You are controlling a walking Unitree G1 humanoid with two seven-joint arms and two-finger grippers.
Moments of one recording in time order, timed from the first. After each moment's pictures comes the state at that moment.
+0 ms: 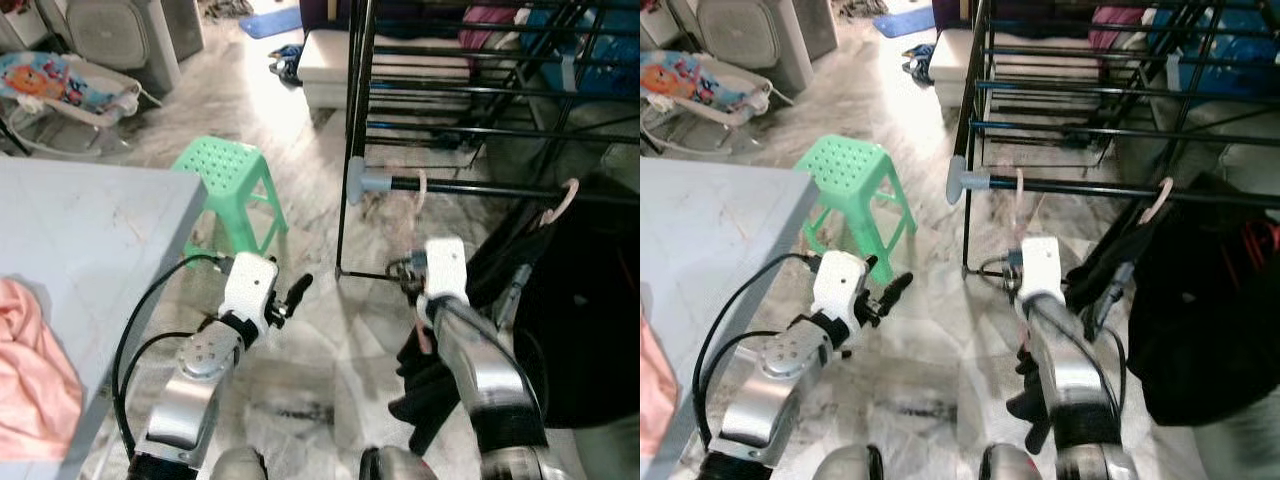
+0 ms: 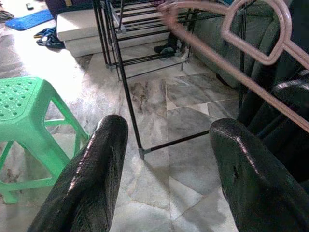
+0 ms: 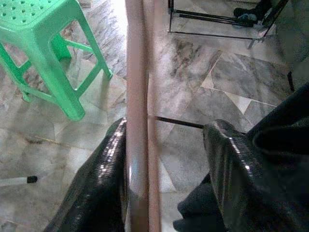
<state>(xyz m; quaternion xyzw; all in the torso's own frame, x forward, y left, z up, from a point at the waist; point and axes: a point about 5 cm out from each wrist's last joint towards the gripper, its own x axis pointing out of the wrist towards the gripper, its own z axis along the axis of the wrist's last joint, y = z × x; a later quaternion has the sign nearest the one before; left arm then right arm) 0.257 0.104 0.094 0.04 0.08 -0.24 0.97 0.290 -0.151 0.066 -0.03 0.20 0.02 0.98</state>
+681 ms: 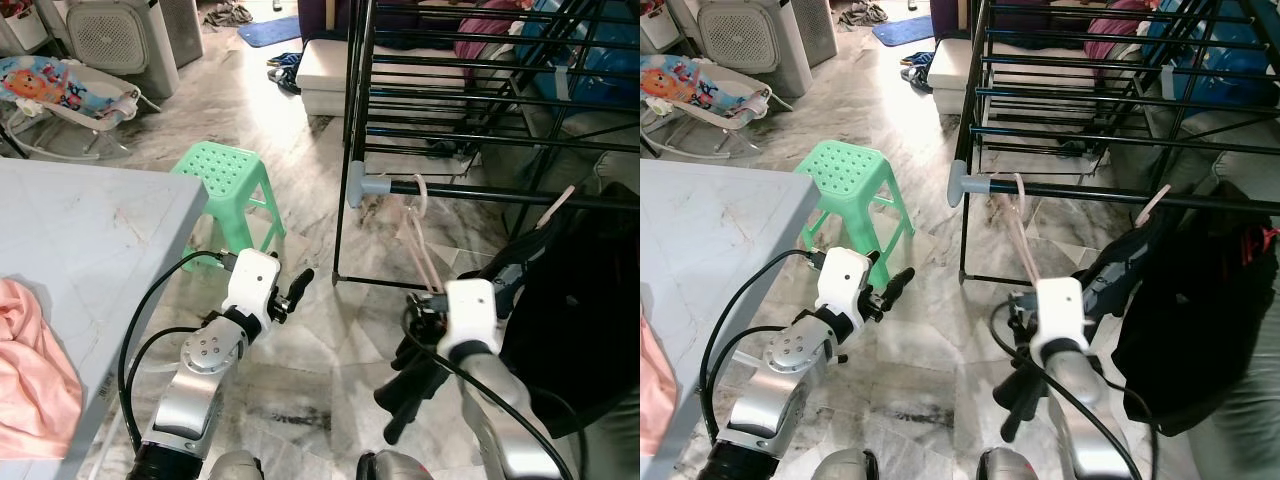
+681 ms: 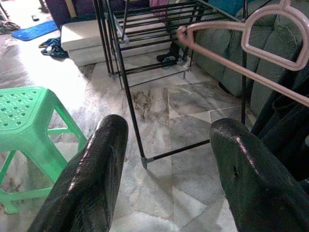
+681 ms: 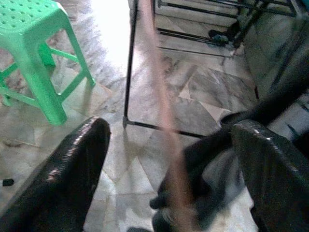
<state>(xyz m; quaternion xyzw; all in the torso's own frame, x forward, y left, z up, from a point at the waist) 0.265 0.103 0.092 0.05 0.07 -0.24 0.97 0.231 -0.166 0.072 -0.05 0.17 -0.01 0.98</state>
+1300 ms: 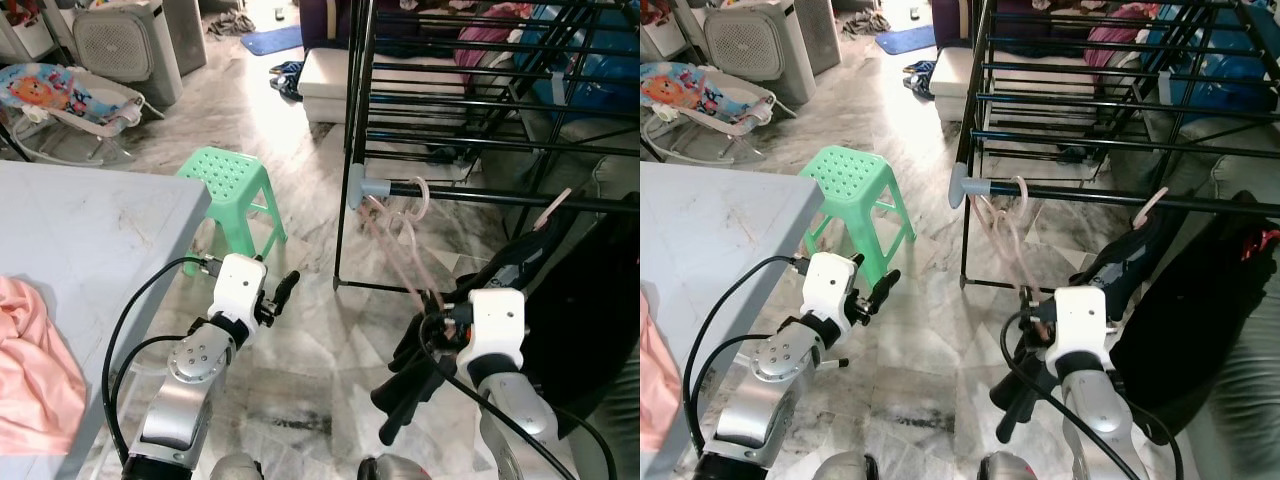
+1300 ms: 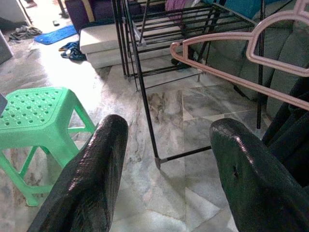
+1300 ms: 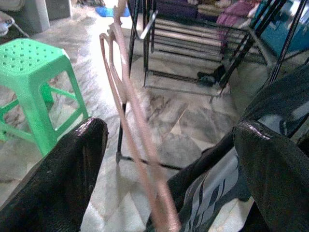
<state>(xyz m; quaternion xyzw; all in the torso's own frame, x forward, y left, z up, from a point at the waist) 0.259 0.116 0.090 0.05 0.07 -0.21 0.97 0.212 -0.172 0.096 -0.07 0.08 -0.01 0.99</state>
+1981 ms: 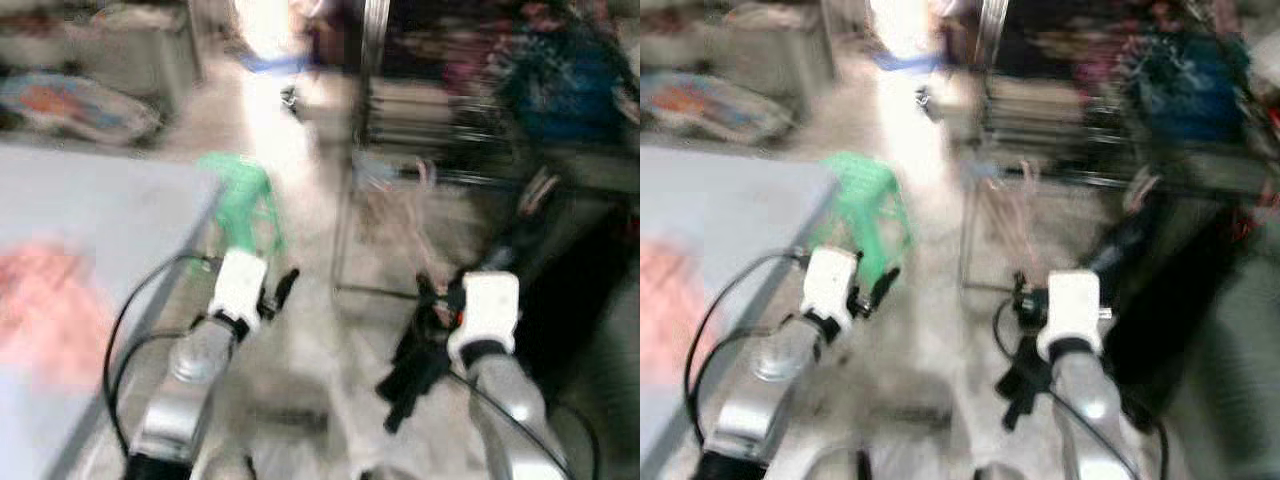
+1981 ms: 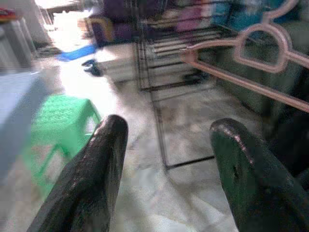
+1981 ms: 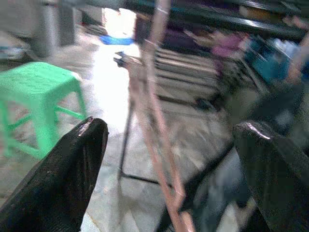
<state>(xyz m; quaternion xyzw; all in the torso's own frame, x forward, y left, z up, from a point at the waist) 0.264 0.109 0.097 0.05 0.05 -0.20 0.98 0.235 -0.166 0.111 -0.07 0.04 -0.01 1.00</state>
